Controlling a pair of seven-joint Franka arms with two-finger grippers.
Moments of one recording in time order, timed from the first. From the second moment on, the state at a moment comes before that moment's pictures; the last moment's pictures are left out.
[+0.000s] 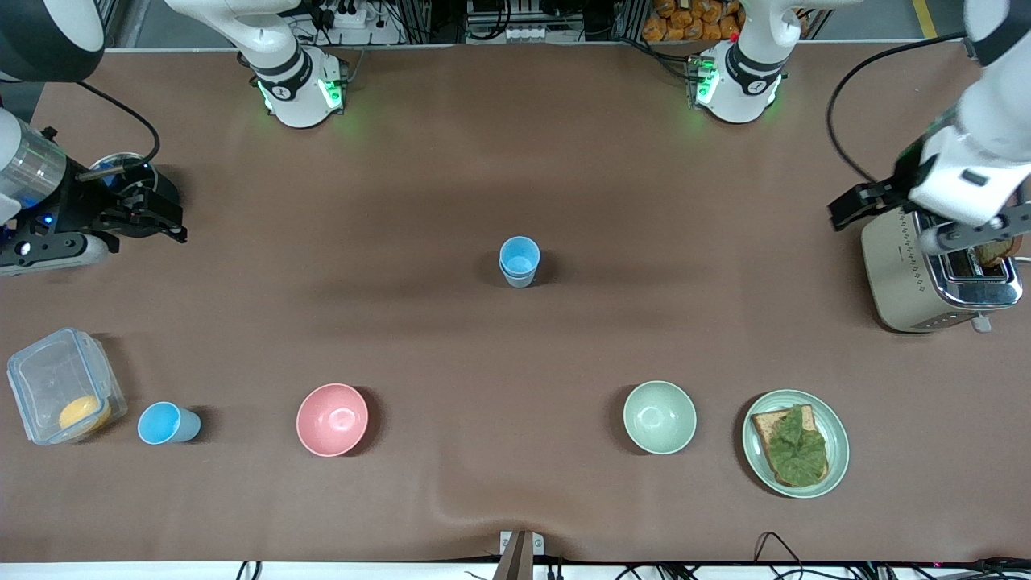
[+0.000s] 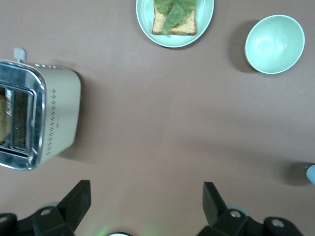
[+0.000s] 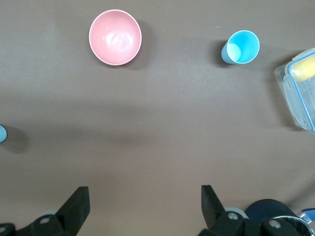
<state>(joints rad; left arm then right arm) -0.09 0.02 -0.04 -1.59 0.06 1.54 -0.33 0.06 0.05 -0.01 -1.60 0.03 1.62 -0.08</state>
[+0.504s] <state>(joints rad) -0.08 0.01 -0.03 -1.57 0.05 1.54 -0.23 0.06 0.05 -0.01 -1.60 0.03 1.62 -0.08</state>
